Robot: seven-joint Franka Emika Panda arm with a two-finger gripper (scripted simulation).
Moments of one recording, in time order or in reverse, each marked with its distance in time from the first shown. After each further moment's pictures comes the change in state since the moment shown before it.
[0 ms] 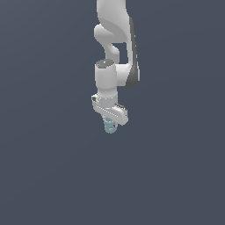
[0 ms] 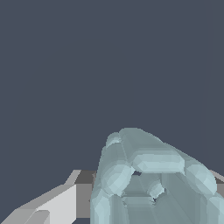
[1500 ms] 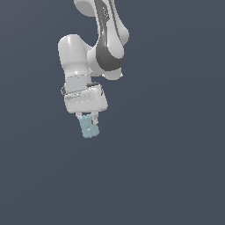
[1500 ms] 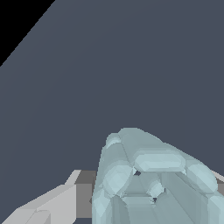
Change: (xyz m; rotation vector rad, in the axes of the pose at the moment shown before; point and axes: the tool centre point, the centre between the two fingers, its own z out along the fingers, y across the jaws) arm 0.136 -0.026 -0.107 0.383 0.249 -0.104
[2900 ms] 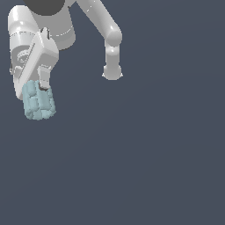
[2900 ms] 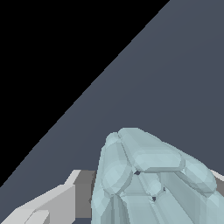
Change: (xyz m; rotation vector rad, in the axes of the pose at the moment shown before) arm 0.145 -0.027 -0.116 0.418 0.260 -0.109
